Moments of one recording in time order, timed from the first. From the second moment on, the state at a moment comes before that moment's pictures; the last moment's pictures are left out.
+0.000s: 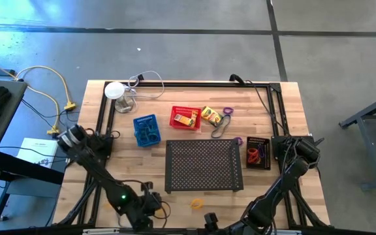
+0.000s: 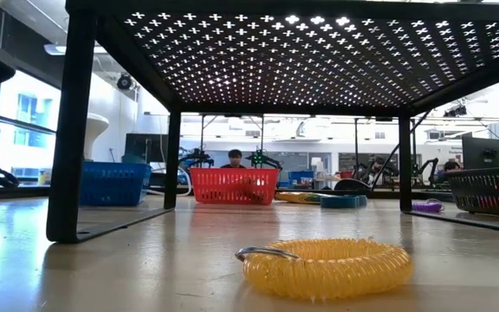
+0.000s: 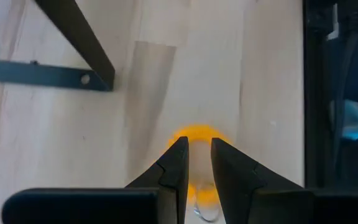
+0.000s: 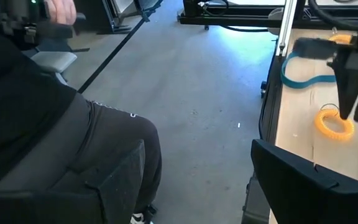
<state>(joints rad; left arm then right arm) -0.86 1.80 1.15 -0.40 -0.39 -0.92 0.86 2.02 1.67 -0.15 0.31 0.42</state>
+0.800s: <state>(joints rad) -0.86 1.90 1.15 -0.43 -0.32 -0.83 0.88 2.02 1.67 -0.17 0.31 0.50</state>
